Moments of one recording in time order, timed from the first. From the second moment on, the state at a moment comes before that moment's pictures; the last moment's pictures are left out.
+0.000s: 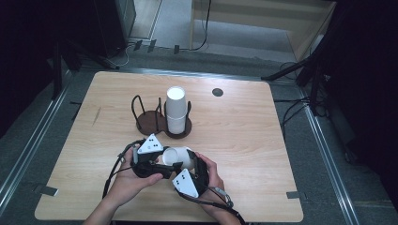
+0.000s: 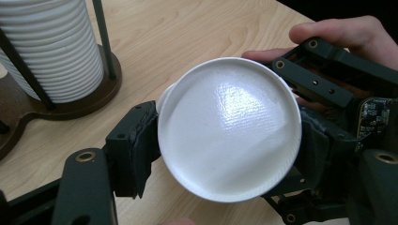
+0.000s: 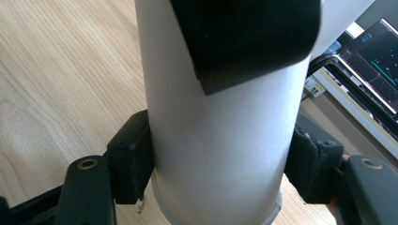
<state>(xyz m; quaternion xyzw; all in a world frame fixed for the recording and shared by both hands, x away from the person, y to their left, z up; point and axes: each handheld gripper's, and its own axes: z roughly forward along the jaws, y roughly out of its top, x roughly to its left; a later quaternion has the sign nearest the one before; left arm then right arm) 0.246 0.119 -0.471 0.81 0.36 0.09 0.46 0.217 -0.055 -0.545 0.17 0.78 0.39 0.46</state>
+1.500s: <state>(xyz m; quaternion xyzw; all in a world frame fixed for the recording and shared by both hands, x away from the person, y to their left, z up) 0.245 0.153 -0.466 0.72 0.38 0.19 0.55 0.236 -0.085 -0.527 0.30 0.76 0.47 0.33</state>
